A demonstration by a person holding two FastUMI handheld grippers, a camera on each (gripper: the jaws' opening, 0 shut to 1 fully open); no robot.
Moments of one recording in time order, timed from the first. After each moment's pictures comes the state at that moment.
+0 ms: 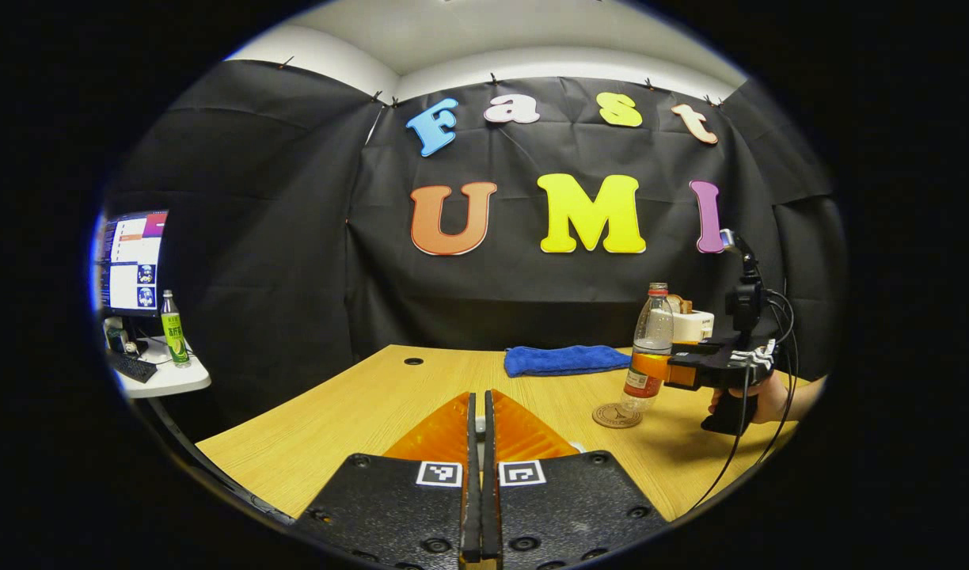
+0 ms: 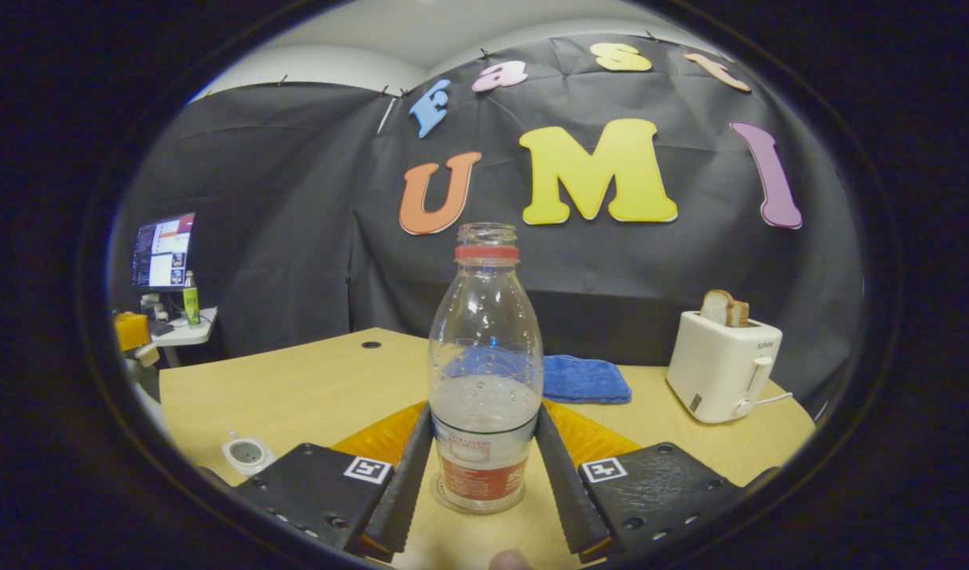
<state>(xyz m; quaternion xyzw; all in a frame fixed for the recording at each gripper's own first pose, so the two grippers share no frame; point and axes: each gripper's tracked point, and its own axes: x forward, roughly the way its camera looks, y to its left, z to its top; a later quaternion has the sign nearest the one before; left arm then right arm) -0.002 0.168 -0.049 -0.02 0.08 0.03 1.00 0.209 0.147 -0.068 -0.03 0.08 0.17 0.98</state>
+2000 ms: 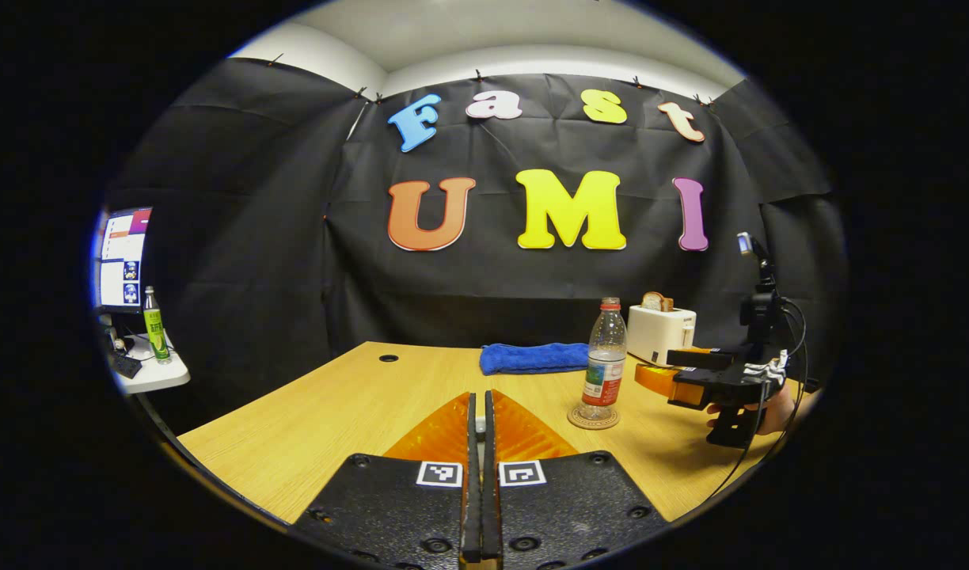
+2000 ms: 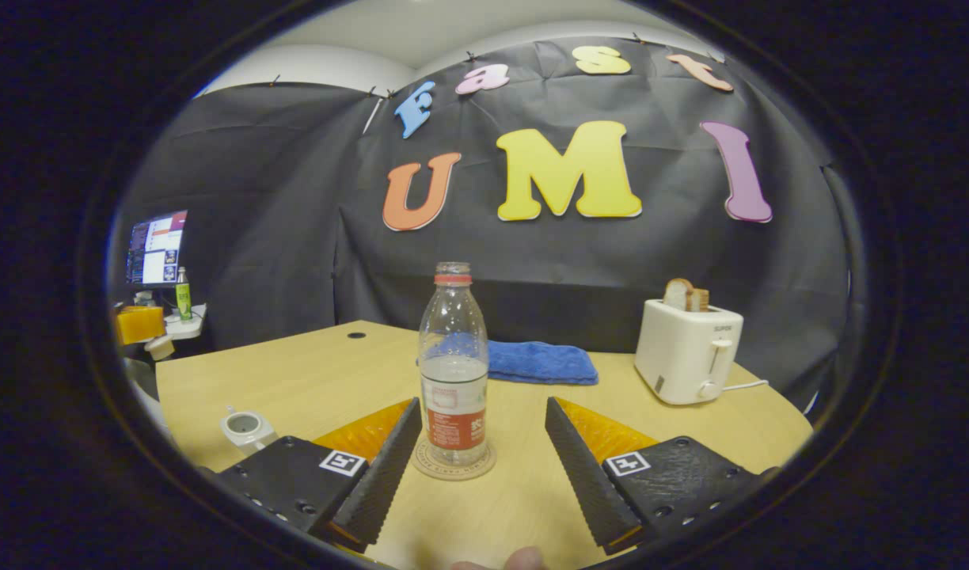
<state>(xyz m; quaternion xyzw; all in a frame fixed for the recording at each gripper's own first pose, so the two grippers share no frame) 0.014 0.122 -0.054 -0.03 0.09 -0.01 1.00 0.149 0.090 -0.069 -0.03 0.08 0.13 0.99</state>
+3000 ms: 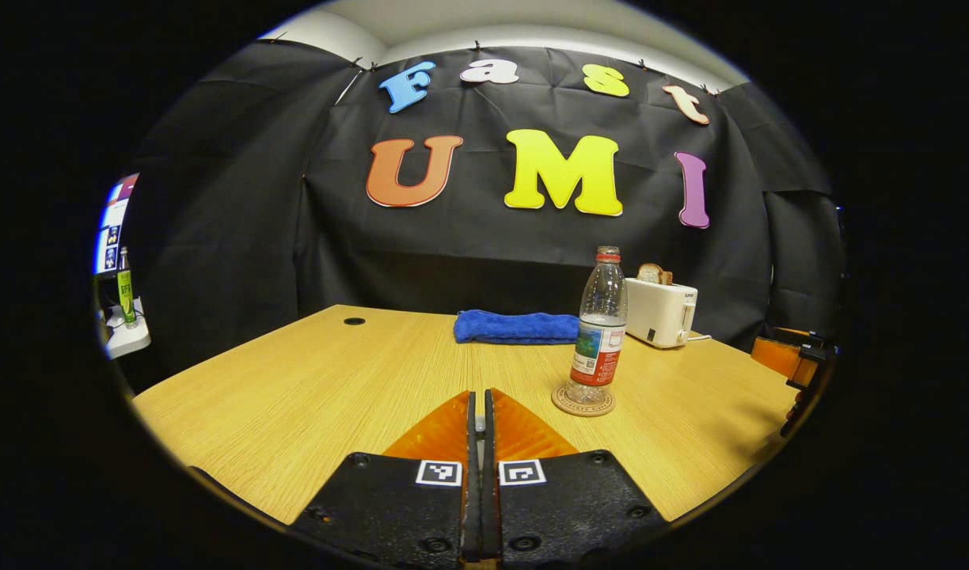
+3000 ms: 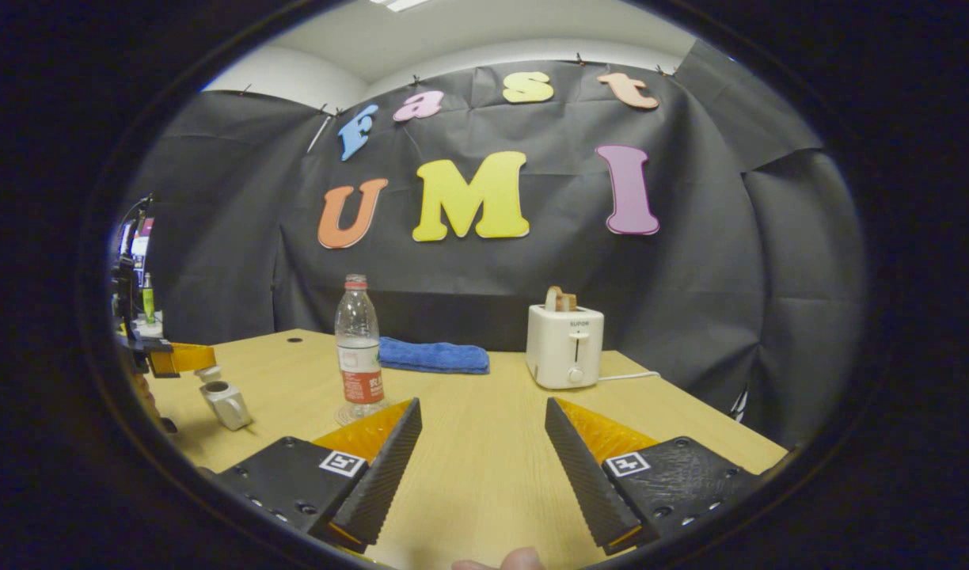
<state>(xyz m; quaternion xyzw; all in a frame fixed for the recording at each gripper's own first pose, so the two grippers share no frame) 0.058 0.091 -0.124 -0.06 0.13 -0.02 0.99 0.066 -0.026 -0.071 -0.02 0.05 0.01 1.00</state>
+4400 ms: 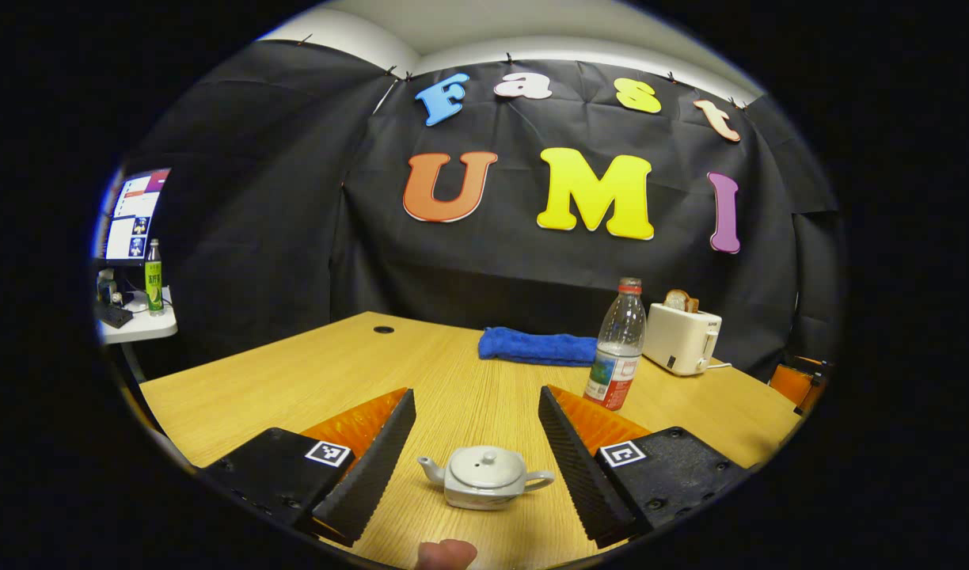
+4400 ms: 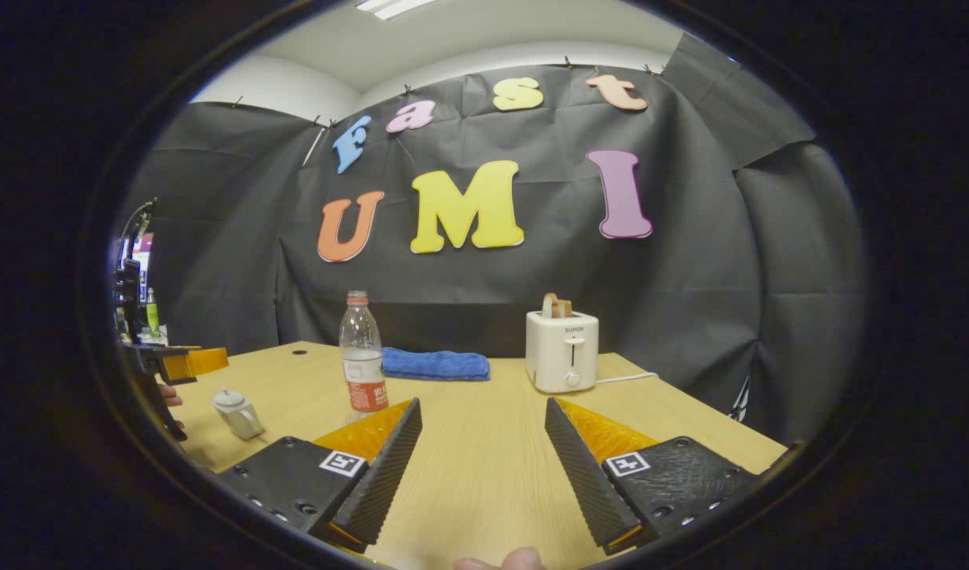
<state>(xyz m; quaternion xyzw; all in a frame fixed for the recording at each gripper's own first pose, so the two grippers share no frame) 0.048 0.094 -0.077 -0.07 0.10 0.05 0.99 0.051 -0.032 -0.046 0.00 0.03 0.01 1.00</state>
